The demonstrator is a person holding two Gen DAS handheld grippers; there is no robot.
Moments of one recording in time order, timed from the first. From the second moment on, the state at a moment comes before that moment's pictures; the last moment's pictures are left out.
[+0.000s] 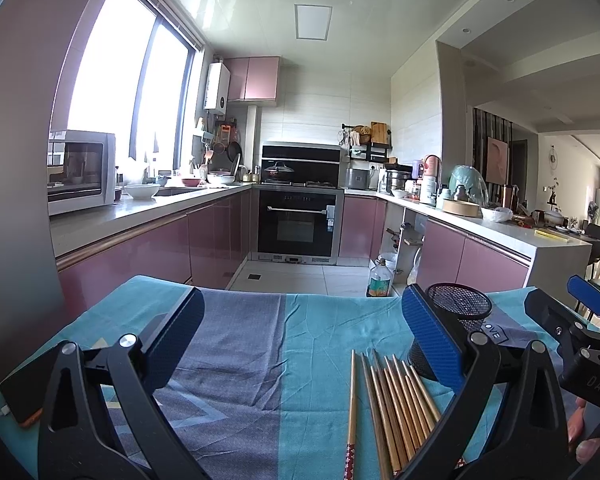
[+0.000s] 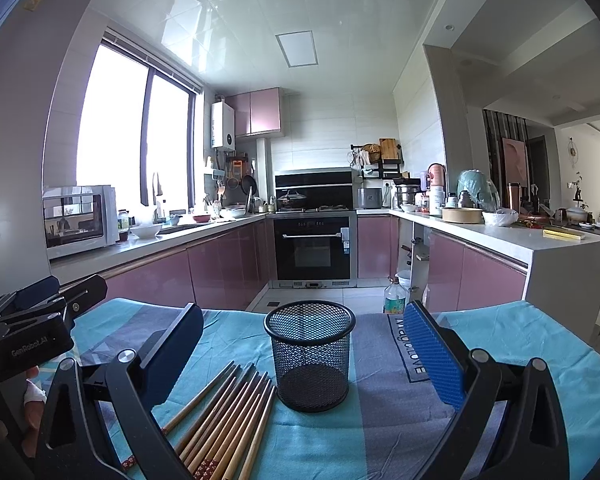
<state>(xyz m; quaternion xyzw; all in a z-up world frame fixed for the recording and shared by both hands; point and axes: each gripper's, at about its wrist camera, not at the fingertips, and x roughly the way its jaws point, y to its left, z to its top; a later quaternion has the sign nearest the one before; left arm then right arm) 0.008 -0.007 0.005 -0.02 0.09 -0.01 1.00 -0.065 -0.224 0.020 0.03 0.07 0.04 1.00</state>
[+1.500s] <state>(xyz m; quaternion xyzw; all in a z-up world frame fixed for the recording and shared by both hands) 0.124 -0.048 -0.095 0.08 0.42 -0.15 0.89 0.039 -0.179 -0.065 -0.04 0.43 0.14 0.89</state>
